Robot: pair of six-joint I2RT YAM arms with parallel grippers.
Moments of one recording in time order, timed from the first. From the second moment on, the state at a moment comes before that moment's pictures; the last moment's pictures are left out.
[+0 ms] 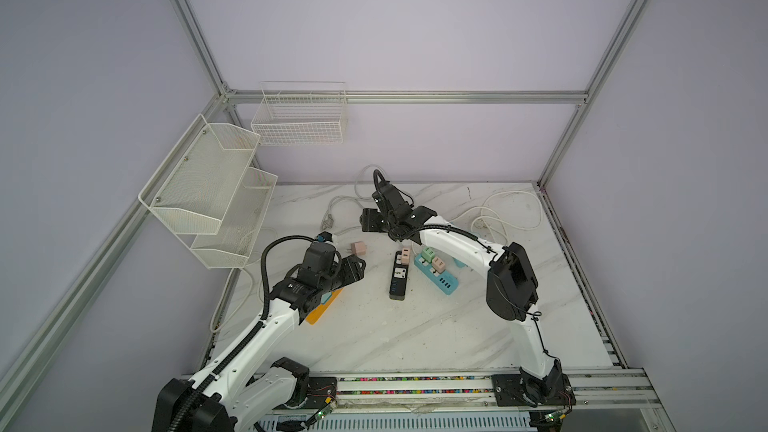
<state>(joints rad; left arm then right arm) -0.37 1.01 0.70 -0.38 0.13 -0.72 0.82 2.12 1.92 -0.46 0.09 0.64</state>
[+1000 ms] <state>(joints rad) -0.56 1.28 0.70 -0.14 0.16 -0.81 0.82 1.94 1.53 -0.63 0.23 0.78</state>
